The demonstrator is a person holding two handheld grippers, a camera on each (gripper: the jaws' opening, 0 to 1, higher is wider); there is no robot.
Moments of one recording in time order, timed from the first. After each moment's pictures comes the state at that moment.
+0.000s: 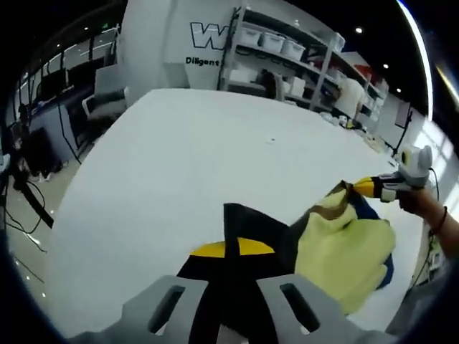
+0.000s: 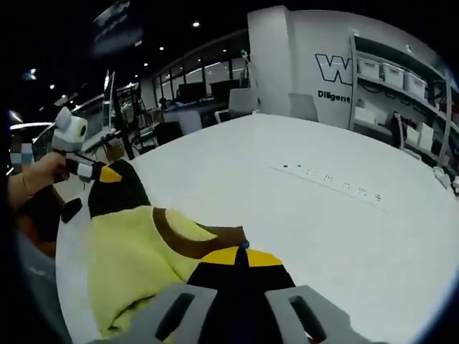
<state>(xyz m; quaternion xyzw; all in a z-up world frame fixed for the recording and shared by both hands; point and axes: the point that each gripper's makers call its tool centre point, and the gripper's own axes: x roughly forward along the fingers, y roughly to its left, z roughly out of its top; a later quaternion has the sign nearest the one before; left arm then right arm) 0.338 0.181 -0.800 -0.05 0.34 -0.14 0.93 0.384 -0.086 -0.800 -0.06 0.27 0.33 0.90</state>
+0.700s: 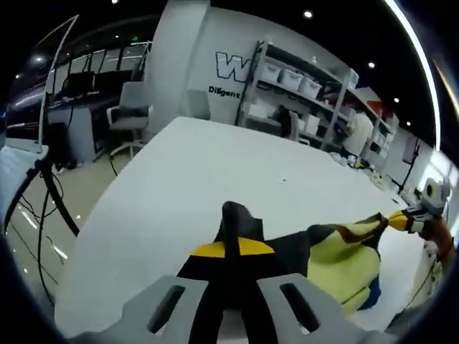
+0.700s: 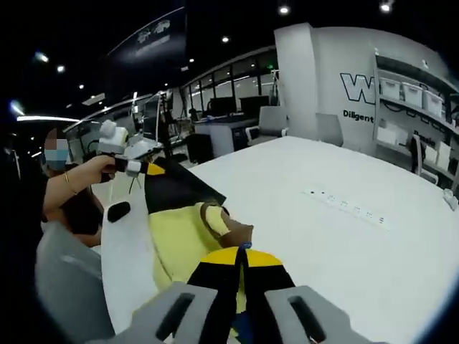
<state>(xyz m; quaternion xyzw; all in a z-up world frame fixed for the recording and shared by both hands) 0.311 0.229 -0.750 -0.12 0.26 -0.08 0.95 0.297 -0.083 -0.731 -0.06 0.25 0.41 0.88</state>
